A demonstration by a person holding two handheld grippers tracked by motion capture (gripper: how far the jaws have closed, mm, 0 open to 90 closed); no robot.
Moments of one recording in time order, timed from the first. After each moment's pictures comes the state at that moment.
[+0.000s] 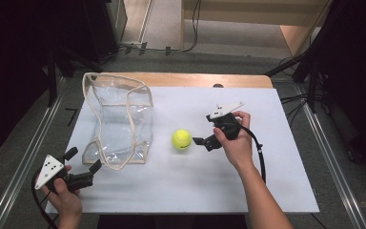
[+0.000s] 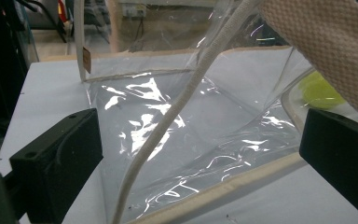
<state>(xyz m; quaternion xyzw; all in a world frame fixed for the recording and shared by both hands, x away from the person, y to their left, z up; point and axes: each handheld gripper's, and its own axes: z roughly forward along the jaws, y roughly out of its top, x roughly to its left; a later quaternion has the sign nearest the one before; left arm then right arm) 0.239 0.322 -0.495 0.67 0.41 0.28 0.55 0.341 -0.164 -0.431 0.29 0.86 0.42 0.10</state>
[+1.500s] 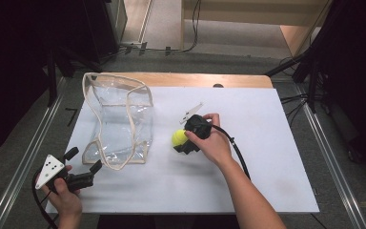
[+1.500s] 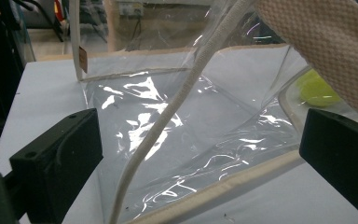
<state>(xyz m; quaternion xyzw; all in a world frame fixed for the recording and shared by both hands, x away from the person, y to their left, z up) 0.240 0.322 -0.494 0.68 0.40 0.28 0.54 0.375 -0.095 -0.472 0.26 0.91 0.31 0.02</state>
